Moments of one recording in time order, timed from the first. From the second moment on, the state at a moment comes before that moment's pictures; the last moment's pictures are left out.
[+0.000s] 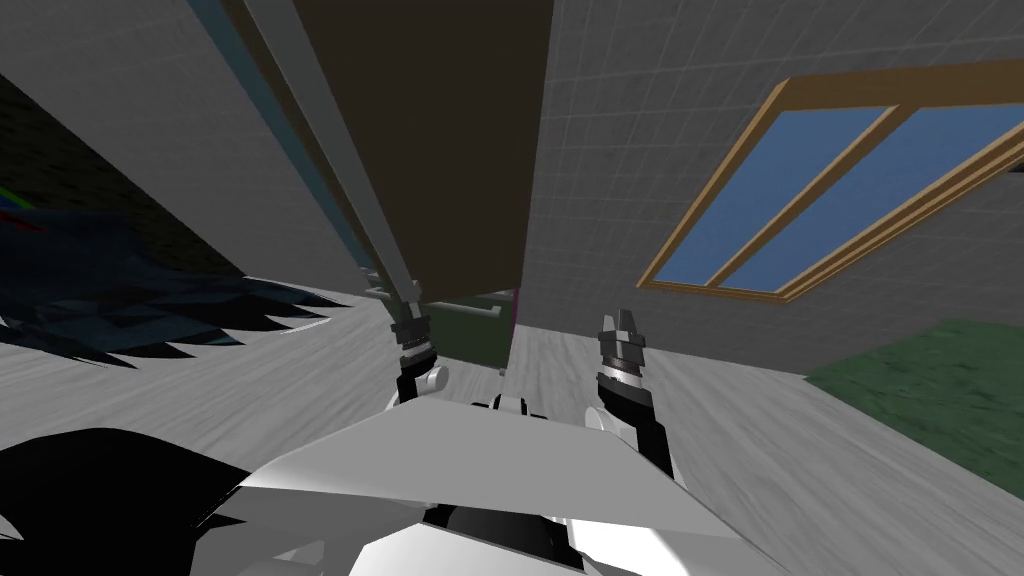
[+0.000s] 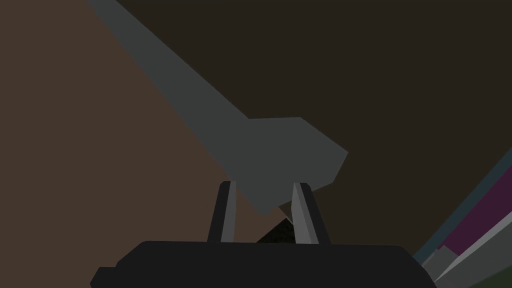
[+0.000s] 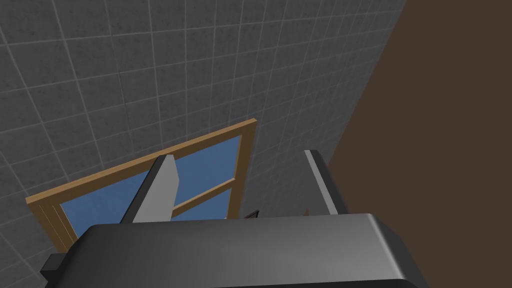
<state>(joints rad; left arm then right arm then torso) 0.27 -0.02 0.17 -1.79 0.28 -1.02 -0.14 0.52 0.04 0.04 -2.26 -0.08 -0.47 0.16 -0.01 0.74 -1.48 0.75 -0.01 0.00</state>
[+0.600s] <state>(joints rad) 0.27 -0.02 0.21 -1.79 0.34 -1.04 -0.23 0.52 0.04 0.04 -2.26 -0.08 -0.47 0.16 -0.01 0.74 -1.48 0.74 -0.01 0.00</state>
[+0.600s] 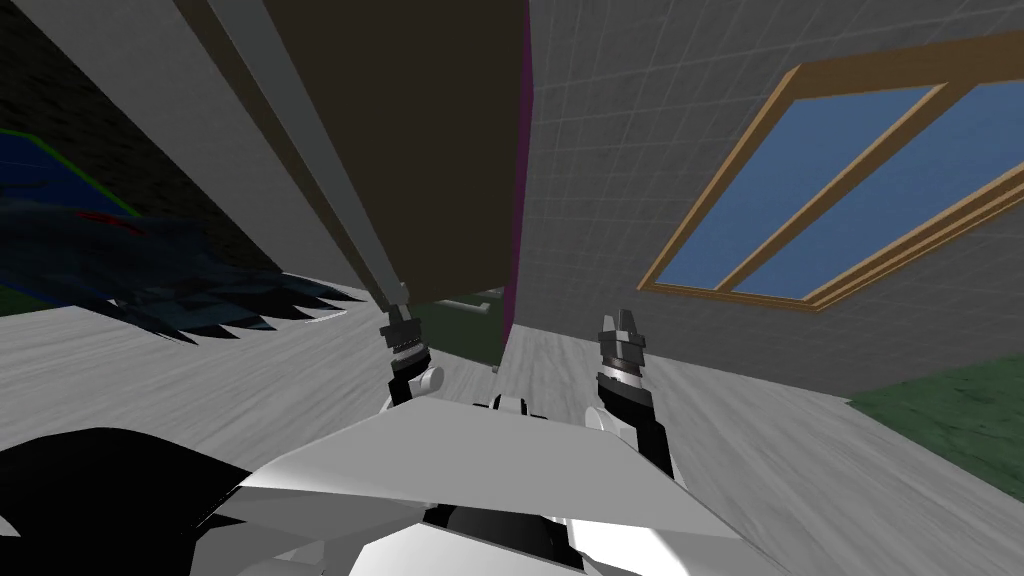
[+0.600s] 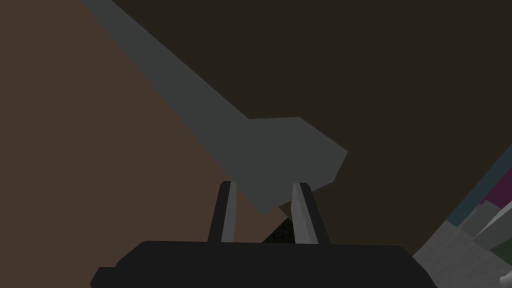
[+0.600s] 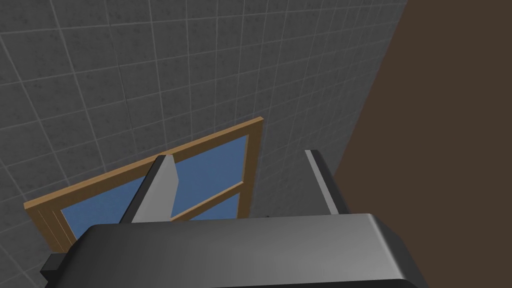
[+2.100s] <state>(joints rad) 0.06 0.16 0.35 -1.61 0.60 -1.05 -0.51 0.52 0.04 0.03 -2.26 -0.08 -0.47 0.16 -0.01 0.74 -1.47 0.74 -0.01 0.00</state>
